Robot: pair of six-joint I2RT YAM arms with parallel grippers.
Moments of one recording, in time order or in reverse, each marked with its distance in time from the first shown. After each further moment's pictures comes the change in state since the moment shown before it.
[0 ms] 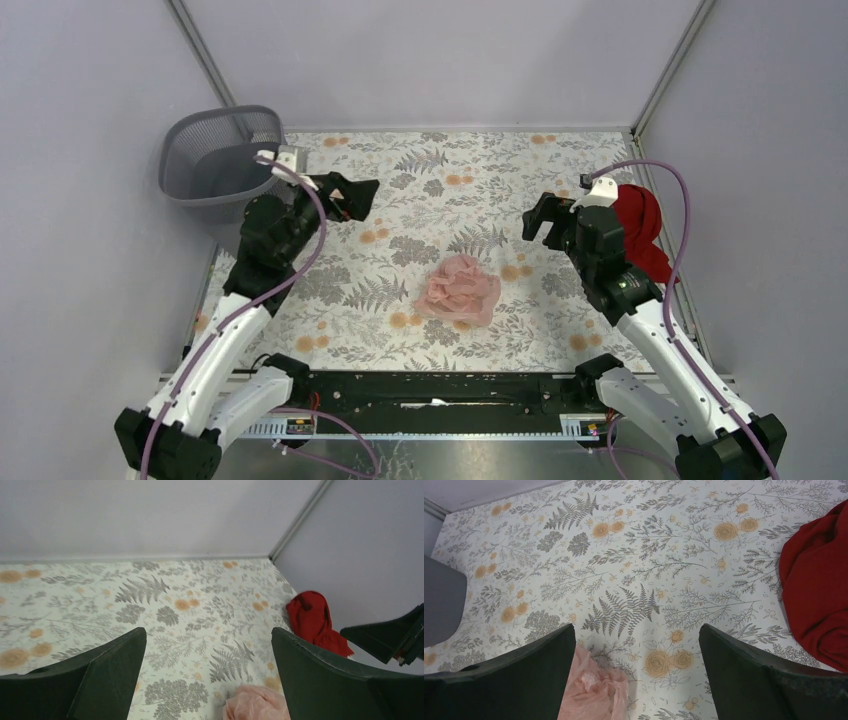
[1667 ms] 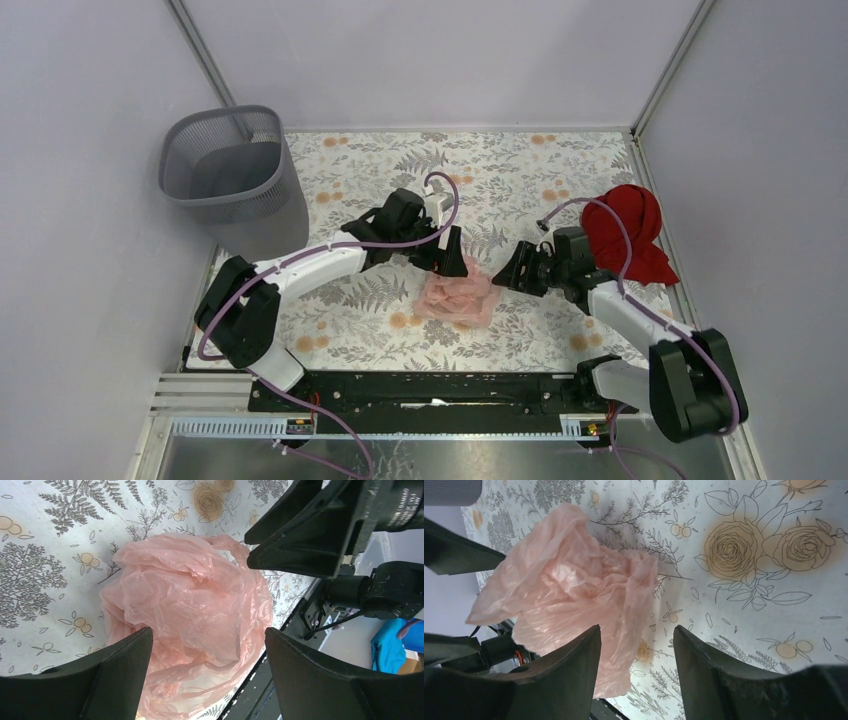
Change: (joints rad) left arm -0.385 0.726 0.222 -0.309 0.333 -0.047; right arm -0.116 0.281 -0.298 0.151 -0.687 0.177
